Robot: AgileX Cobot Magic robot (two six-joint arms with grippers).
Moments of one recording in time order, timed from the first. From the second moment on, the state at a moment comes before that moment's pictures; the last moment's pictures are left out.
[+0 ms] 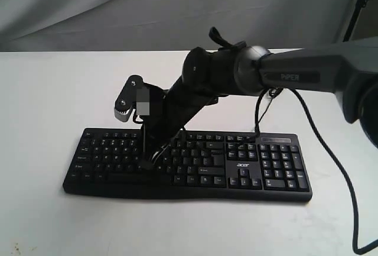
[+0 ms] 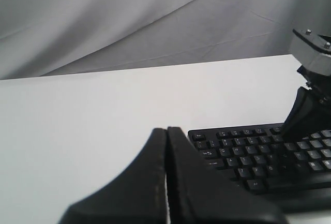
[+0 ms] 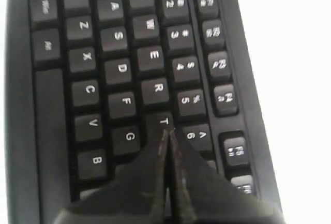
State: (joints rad) left arm -0.17 0.00 0.00 0.04 0.26 -0.02; right arm 0.67 2.22 -1.58 0.59 0.64 -1.11
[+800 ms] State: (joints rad) left arm -0.17 0.00 0.00 0.04 0.26 -0.02; right arm 0.67 1.81 -1.39 0.49 0.59 -1.03
